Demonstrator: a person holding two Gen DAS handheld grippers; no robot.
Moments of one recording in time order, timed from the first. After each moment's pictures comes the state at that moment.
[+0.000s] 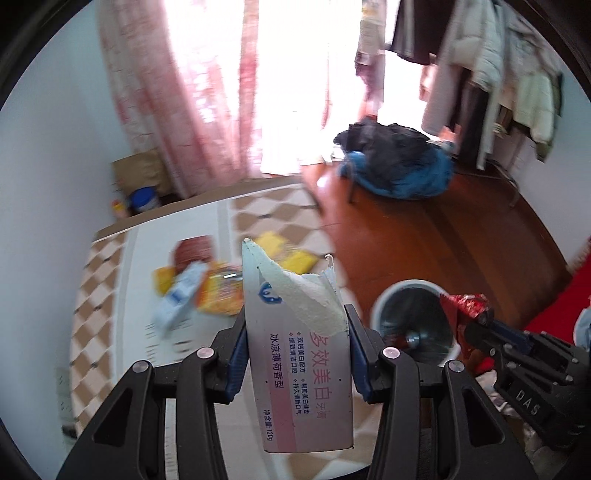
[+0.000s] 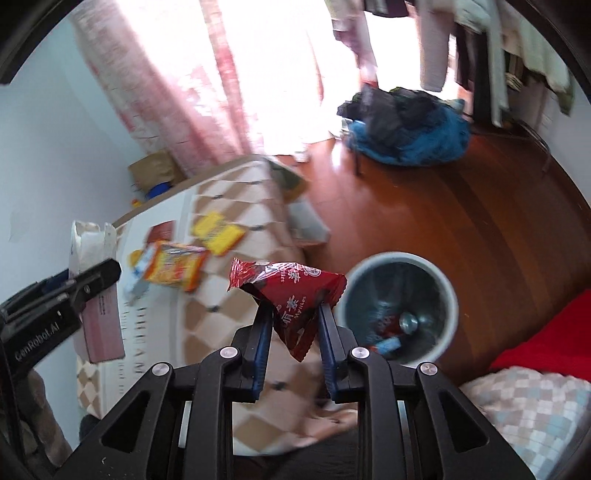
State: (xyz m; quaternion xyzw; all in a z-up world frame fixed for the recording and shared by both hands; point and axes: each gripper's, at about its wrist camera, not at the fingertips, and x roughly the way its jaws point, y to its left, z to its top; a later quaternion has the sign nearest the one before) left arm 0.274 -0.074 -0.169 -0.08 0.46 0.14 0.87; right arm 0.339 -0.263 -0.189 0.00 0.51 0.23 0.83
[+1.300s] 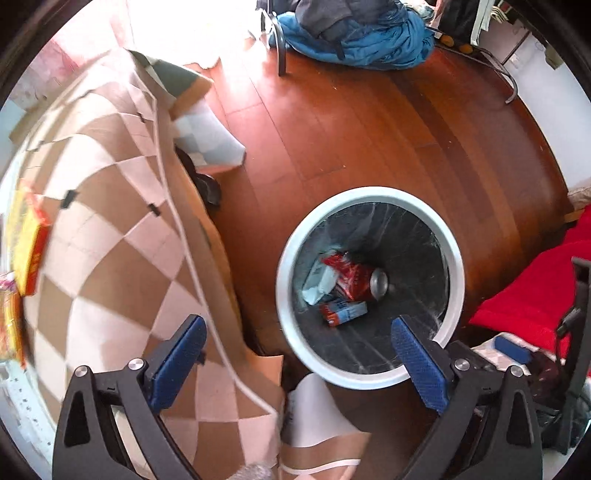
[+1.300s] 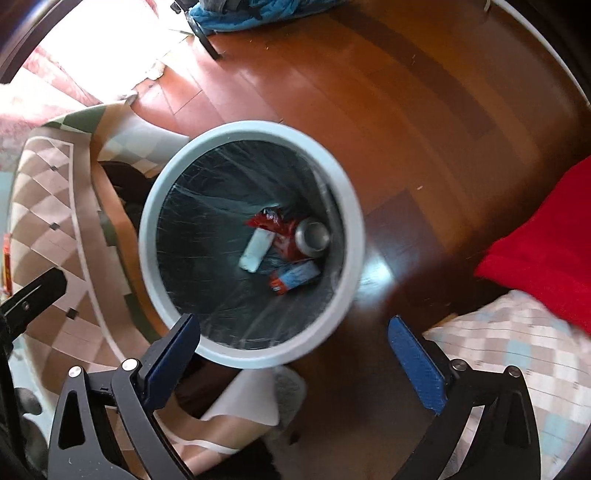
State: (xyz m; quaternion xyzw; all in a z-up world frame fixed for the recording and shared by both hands) left arm 0.453 -0.181 -0.380 -0.08 0.65 0.06 0.75; right arm 0.468 -0.407 -0.444 0.05 0.71 0.07 0.70
